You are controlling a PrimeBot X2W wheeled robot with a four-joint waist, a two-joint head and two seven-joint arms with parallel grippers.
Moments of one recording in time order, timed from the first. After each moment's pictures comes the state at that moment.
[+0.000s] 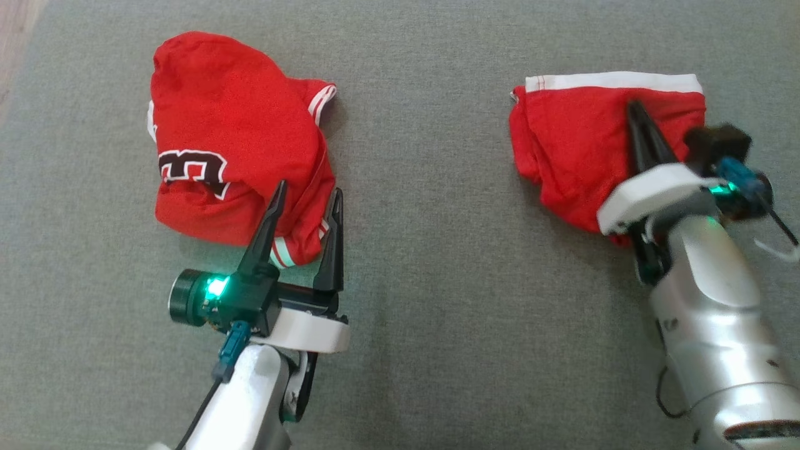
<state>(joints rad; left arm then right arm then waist) -0.29 0.05 -0.38 0.26 -0.16 0.11 -0.25 -0.68 -0.07 -0.03 0.91 0.02 0.12 -0.25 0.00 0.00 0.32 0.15</state>
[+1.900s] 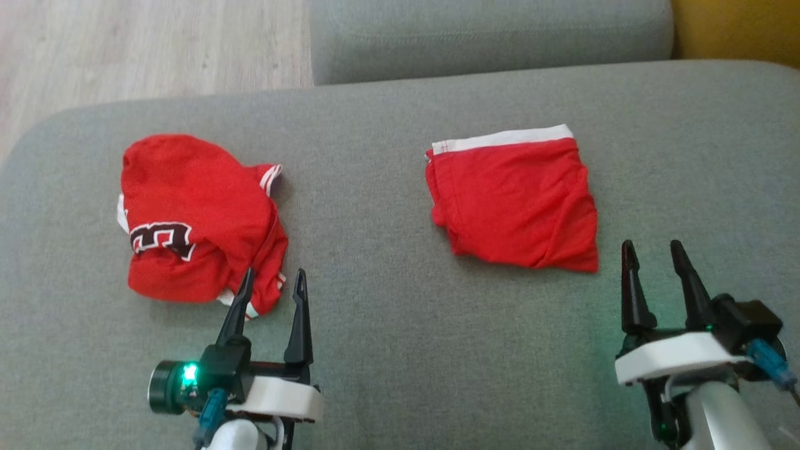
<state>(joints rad) -0.08 0.05 -0.29 0.27 -0.17 0.12 -0.25 -0.09 -0.05 -0.01 0.34 0.17 0.12 -0.26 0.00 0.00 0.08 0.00</state>
